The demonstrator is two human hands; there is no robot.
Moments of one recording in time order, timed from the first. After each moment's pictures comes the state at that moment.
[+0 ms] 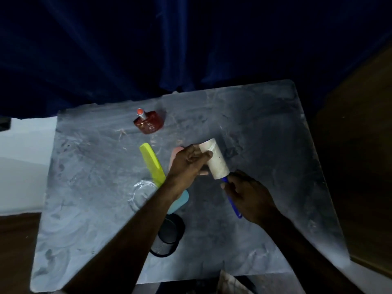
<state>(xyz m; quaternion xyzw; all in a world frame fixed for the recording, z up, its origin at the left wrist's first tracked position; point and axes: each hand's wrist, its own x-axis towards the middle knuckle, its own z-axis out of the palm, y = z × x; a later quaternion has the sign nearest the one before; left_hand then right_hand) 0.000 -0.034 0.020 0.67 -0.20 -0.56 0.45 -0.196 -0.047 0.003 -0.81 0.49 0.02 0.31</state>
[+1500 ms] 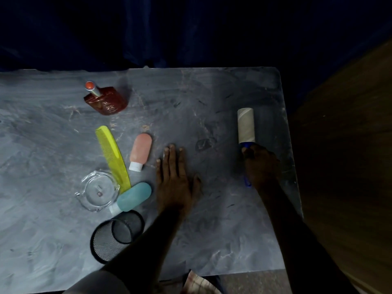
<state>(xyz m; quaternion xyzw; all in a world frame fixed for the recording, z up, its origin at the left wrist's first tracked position) -0.088 0.004 -0.112 0.84 -0.52 -0.10 0.09 -0.254 -0.153 -0.053 -0.68 0.70 0.06 0.22</state>
